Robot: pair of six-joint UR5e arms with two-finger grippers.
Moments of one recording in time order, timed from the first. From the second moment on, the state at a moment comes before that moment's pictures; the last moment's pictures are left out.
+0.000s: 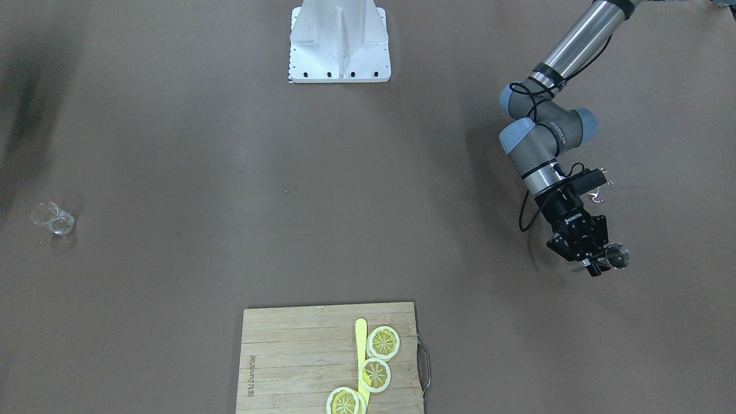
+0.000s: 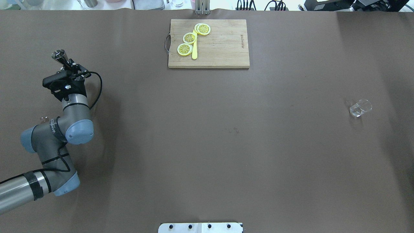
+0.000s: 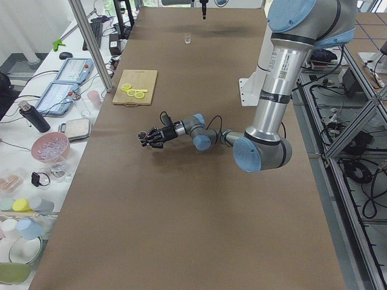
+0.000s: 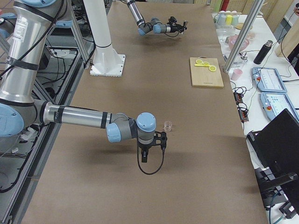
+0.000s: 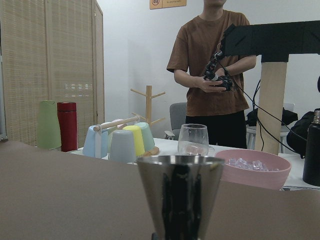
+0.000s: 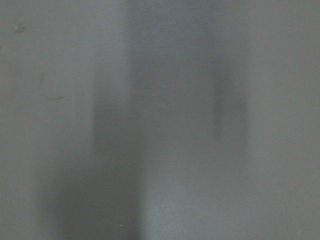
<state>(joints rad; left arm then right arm) -0.55 -1.88 -1.28 -2.26 -0.51 -1.61 1.38 -1.87 1.73 -1.31 2.28 0.27</state>
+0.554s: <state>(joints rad) -0.55 -1.88 -1.28 -2.26 -0.51 -1.61 1.51 -1.87 1.77 -1.41 2.27 0.27</state>
